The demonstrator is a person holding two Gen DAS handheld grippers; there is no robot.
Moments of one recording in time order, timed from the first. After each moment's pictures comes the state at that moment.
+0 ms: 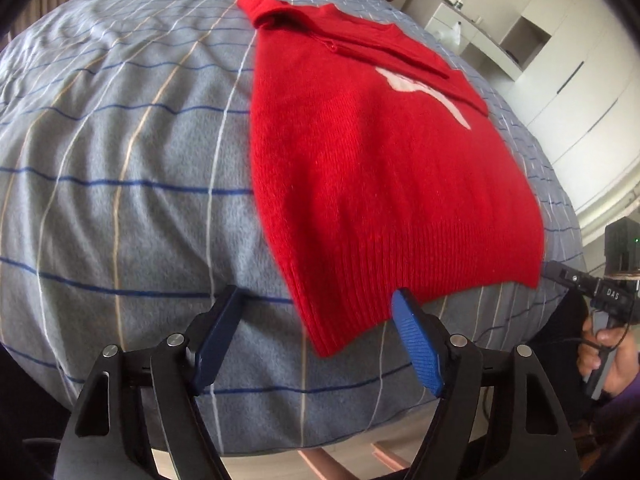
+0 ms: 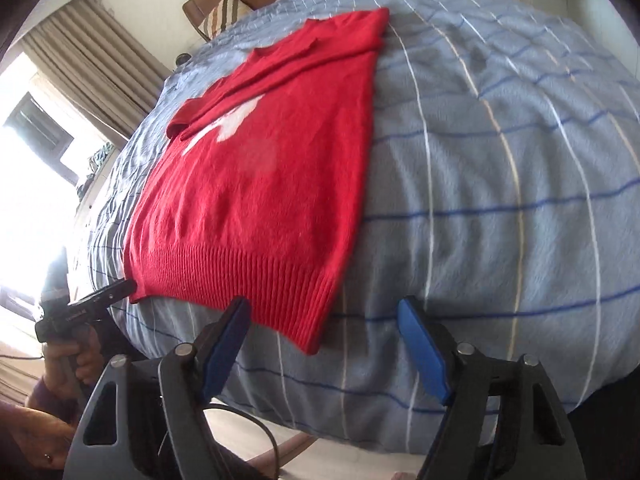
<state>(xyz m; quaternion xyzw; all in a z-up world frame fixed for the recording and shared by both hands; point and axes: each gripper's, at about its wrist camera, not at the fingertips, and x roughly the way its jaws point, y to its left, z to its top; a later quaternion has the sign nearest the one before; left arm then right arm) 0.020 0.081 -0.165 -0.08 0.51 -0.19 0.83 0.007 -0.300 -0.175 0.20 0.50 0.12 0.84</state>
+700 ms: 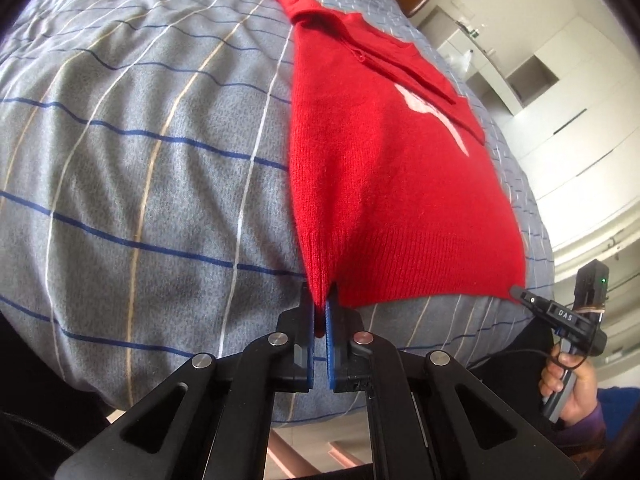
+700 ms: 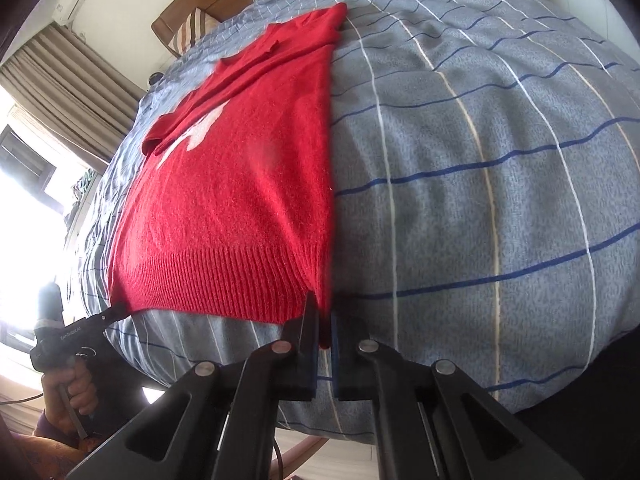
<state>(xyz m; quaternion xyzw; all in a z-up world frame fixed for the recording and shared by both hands) 0.014 0.110 -0.160 -0.16 0.52 -0.19 0.82 -0.001 -0.308 -0.179 0.22 0.49 0.07 0.84</state>
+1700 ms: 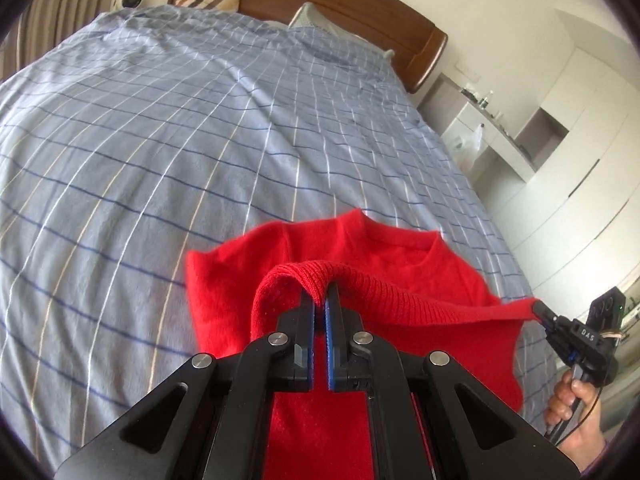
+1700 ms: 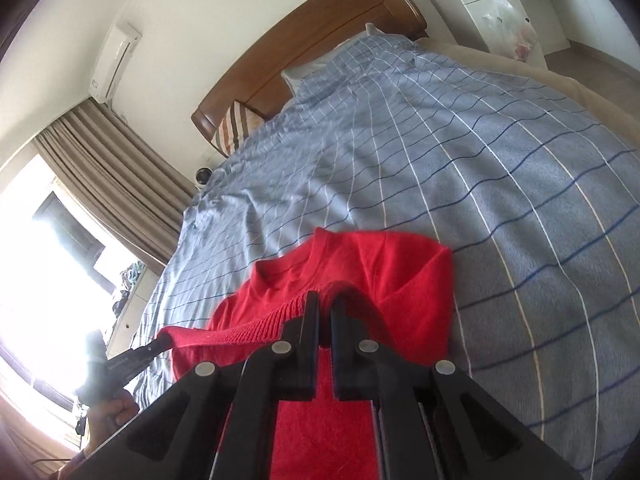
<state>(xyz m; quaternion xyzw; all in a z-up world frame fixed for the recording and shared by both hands) 0.334 0.060 -0.081 -0.16 0.41 -0.16 0.89 0.303 -0.362 -0.091 0.30 0.34 0.12 0.88</state>
